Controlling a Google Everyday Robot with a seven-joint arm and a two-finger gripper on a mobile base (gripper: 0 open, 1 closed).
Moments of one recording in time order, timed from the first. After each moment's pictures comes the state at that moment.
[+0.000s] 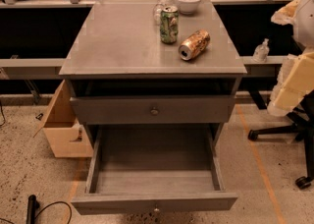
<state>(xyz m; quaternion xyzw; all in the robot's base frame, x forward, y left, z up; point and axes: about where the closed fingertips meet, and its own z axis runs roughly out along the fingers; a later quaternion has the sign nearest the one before) 0.435 -0.205 1.011 -0.60 0.77 -0.07 0.21</state>
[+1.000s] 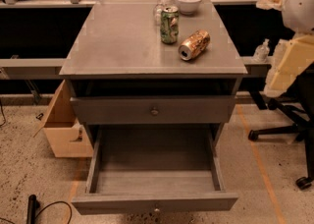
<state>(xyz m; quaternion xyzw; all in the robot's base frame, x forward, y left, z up) 0.473 -0.205 1.019 -0.65 0.72 -0.09 0.22</state>
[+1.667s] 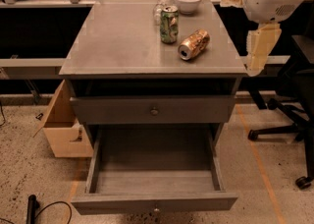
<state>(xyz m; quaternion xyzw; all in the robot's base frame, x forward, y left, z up) 0.562 -0.187 0.991 -0.76 0.61 -0.10 0.19</state>
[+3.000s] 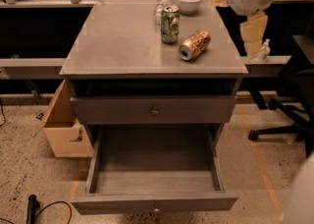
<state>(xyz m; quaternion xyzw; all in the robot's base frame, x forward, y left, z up) 0.636 -0.201 0.969 -0.83 0.54 -0.14 0.11</state>
